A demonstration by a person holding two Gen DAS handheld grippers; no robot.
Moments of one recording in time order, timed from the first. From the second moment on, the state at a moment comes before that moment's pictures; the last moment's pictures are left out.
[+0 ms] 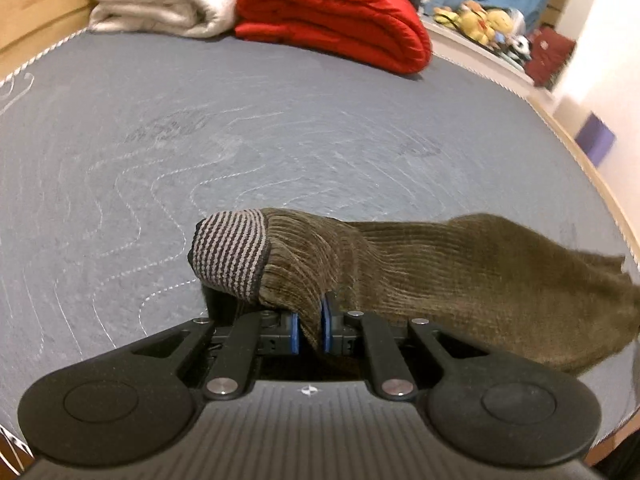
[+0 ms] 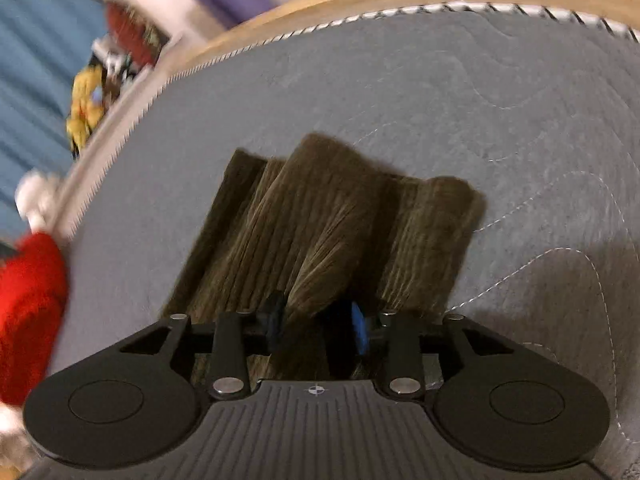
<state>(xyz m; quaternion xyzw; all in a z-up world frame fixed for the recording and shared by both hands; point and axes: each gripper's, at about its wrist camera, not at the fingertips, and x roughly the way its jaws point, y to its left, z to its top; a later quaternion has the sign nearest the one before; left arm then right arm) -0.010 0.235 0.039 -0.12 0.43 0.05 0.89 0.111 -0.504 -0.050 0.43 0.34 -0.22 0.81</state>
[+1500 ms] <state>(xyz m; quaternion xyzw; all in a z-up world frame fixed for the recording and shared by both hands) 0.040 0.018 0.046 0.11 0.32 -0.08 0.94 0.078 -0.508 -0.051 0.40 0.30 -0.25 0.83</state>
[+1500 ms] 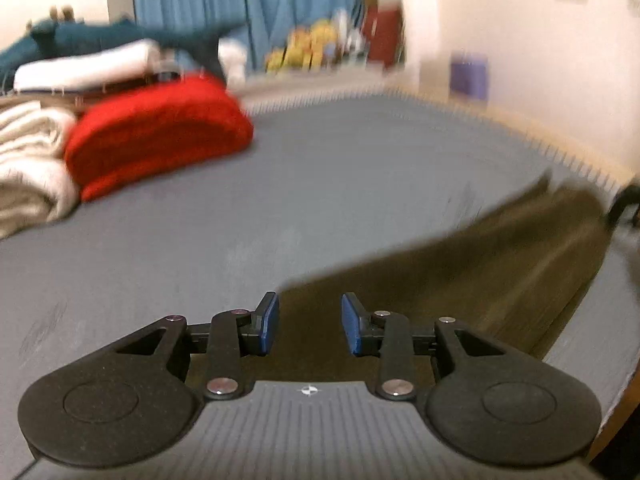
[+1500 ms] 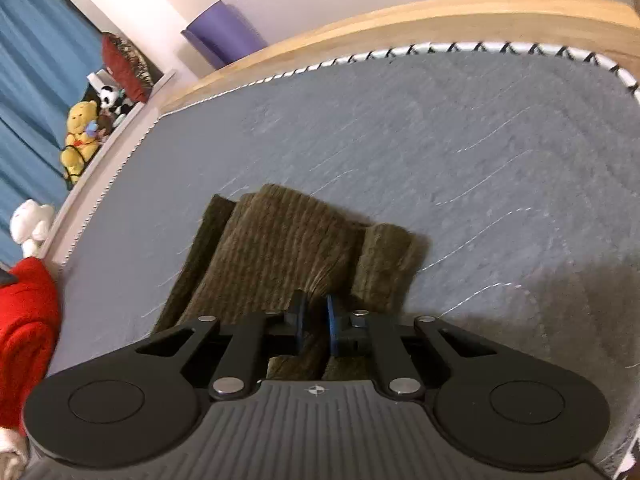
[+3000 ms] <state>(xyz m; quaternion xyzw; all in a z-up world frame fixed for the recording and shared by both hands) 0.090 0.048 0.012 0.05 0.40 -0.06 0.91 0.131 -0.446 -0.036 0.21 0.29 -0.12 0.93</state>
